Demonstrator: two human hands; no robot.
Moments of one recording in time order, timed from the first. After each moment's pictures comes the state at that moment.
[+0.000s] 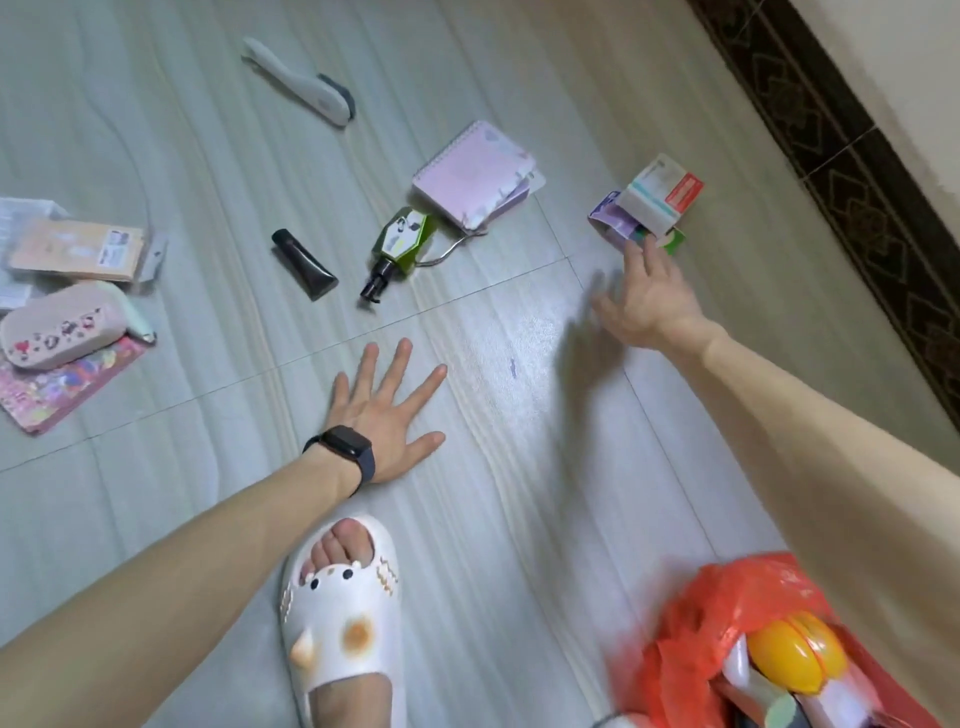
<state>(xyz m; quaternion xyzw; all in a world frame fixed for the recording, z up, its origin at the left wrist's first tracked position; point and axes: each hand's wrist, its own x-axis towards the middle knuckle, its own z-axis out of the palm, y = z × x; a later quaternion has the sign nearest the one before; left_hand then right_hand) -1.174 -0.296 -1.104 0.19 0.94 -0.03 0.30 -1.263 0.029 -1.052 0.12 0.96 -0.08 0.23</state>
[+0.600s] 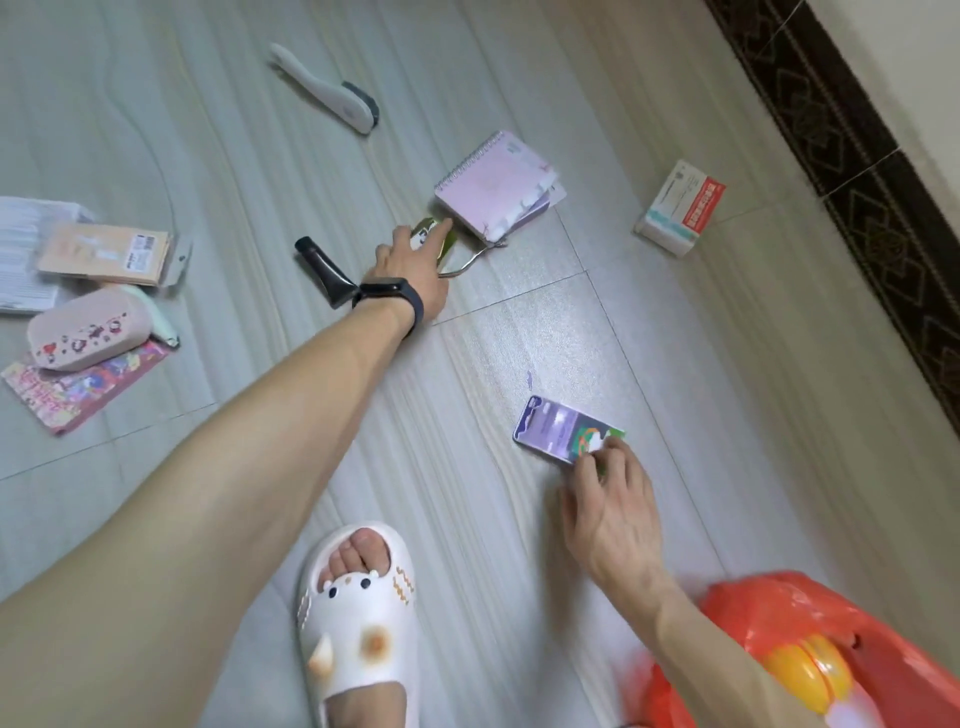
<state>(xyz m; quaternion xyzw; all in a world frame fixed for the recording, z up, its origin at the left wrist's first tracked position) -1.329 -0.263 -1.079 0.02 0.97 0.17 0.19 -1.059 -0.048 -1.089 0.04 1.00 -0.04 0.08</state>
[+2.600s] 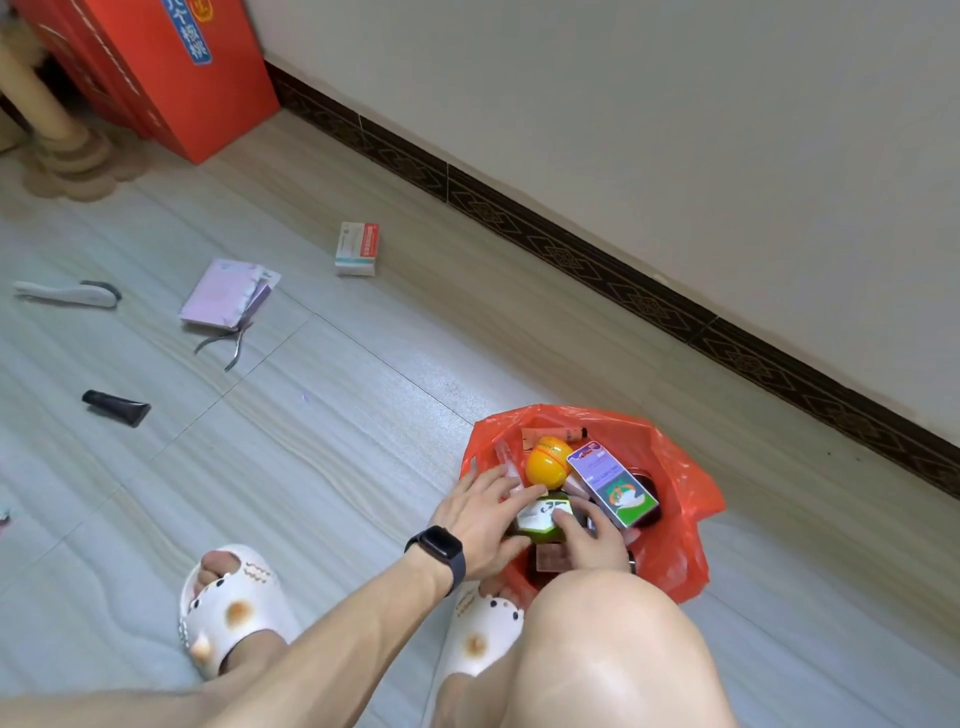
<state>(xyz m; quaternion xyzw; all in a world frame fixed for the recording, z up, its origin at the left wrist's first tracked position) -0.923 -0.061 -0.979 0.56 0.80 0.08 0.21 -0.785 0.054 -0.991 0.57 0.62 -0.54 -0.03</state>
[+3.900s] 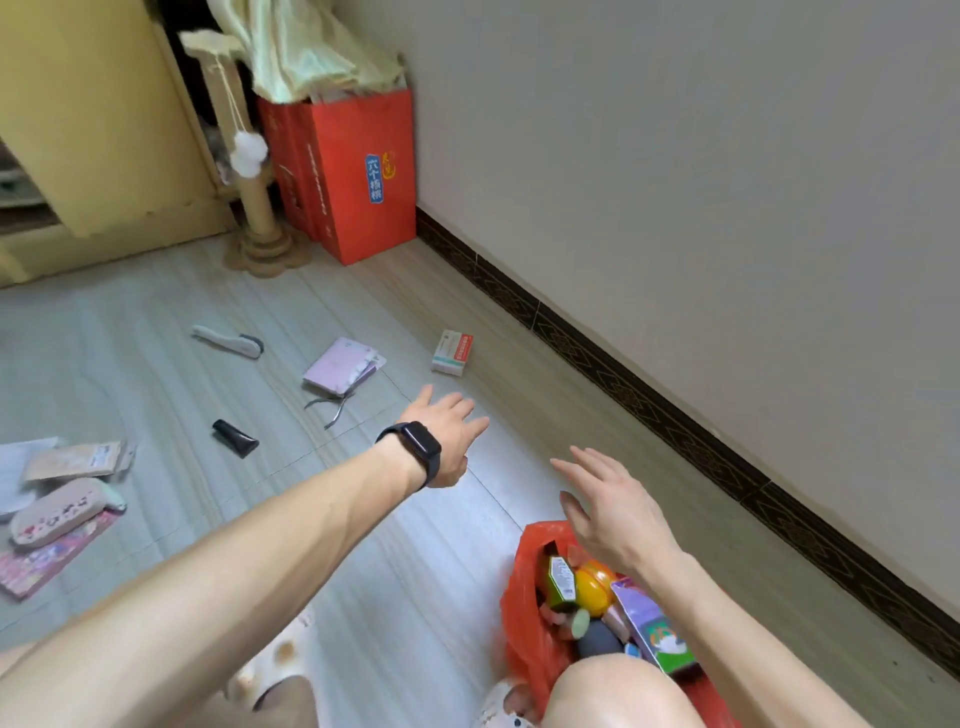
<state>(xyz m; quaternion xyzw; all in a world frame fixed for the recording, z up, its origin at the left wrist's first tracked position) -1.085 -0.107 -0.804 0.46 0.87 -0.14 0.09 -0.917 0.086 -0.839 0.12 0.99 -0.11 0.03</state>
